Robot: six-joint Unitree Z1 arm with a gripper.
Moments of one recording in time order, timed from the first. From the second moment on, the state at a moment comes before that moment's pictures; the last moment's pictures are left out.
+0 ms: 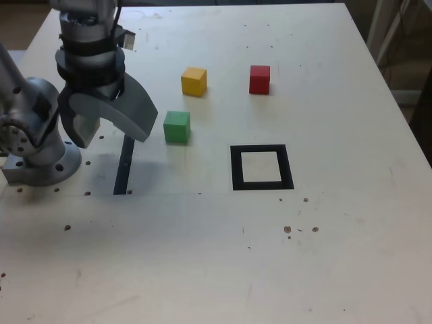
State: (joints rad) arm -0.06 1.38 -0.66 1.11 0.04 0.10
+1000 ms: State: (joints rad) arm -0.06 1.51 -1.04 1.28 0.09 0.16
